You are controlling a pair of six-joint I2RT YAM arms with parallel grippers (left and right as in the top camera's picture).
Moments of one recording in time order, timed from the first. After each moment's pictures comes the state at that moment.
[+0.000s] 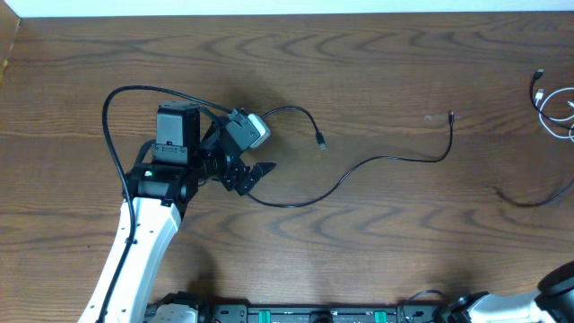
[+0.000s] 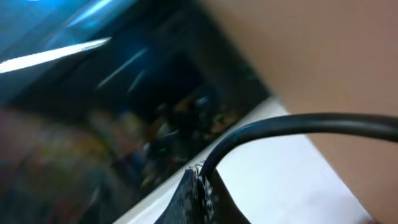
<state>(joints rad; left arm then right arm) -0.14 1.23 0.95 -0.60 0.59 0.61 -0.97 1.69 1.50 0.64 -0.70 0.96</state>
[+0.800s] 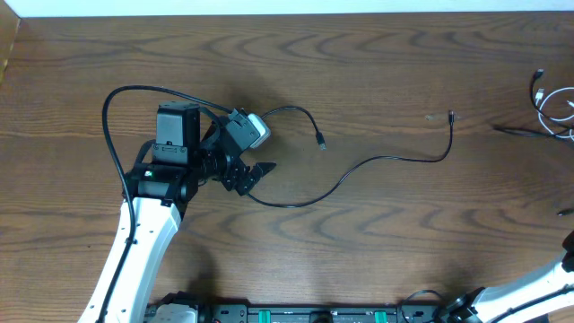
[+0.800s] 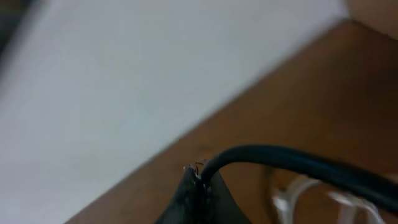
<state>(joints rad) -0.14 1.23 0.95 -0.60 0.59 0.61 -0.84 2.00 1.69 -0.23 -0.78 0.35</state>
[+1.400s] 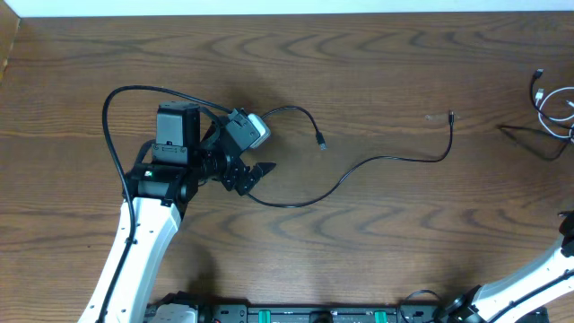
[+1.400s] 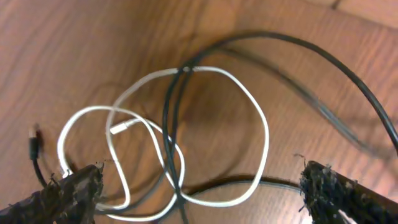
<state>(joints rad) -0.14 1.23 0.95 -0.60 0.59 0.61 -0.76 2.10 1.69 -0.54 0.03 0.39</state>
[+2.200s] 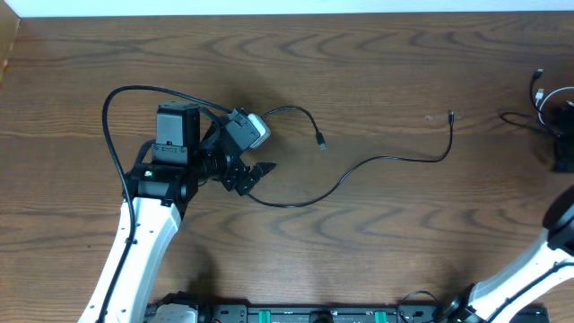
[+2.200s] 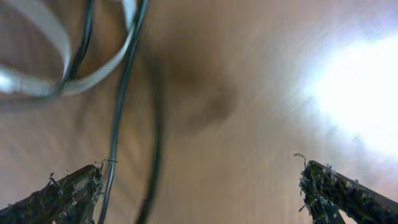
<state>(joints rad) -0.14 1.23 0.95 -0.60 0.59 0.61 -0.58 2.10 1.69 -0.99 -0.01 1.03</state>
